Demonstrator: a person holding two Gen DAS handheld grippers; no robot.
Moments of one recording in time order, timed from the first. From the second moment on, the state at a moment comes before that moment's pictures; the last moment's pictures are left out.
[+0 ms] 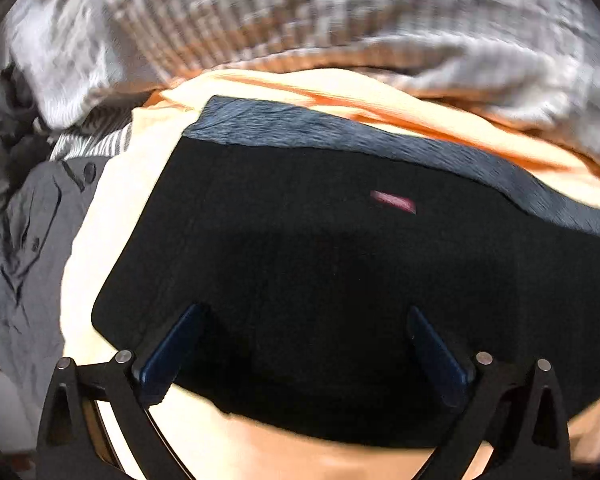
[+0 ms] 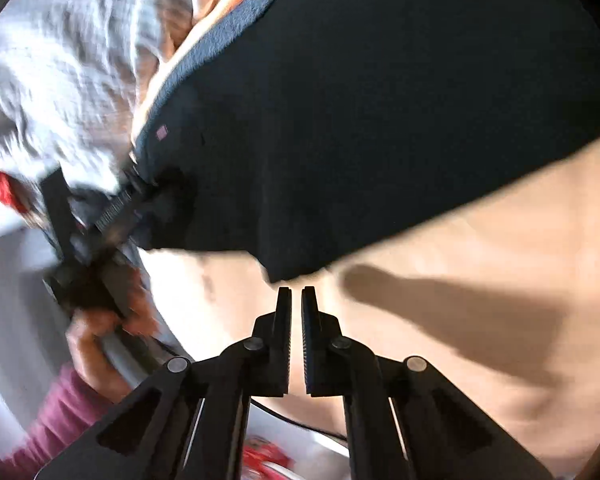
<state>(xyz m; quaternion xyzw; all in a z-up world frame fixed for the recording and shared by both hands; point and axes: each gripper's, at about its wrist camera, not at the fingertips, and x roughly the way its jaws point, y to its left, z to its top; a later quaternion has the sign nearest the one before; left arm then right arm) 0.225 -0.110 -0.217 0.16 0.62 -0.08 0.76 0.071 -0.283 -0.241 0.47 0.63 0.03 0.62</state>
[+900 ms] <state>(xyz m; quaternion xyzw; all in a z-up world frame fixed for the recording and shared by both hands) 0.128 -0.224 -0.205 0.24 0.64 -0.17 0.71 -0.001 -0.431 -0.167 0.40 0.60 -0.09 0.69</state>
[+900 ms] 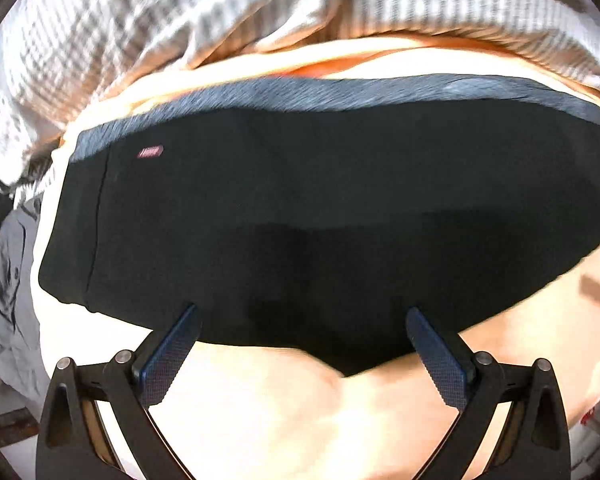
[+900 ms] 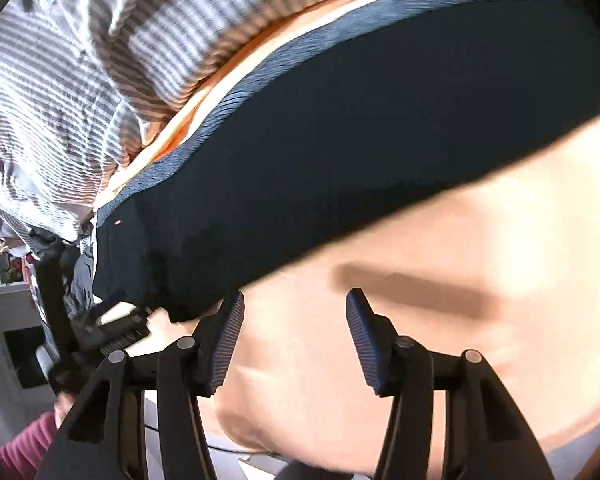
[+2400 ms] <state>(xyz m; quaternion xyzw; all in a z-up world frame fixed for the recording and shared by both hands) 0.095 -0.575 -0.211 0.19 0.58 -0.27 0.74 -0.065 -0.708 -0.144 0.43 0.43 -0.26 0.75</state>
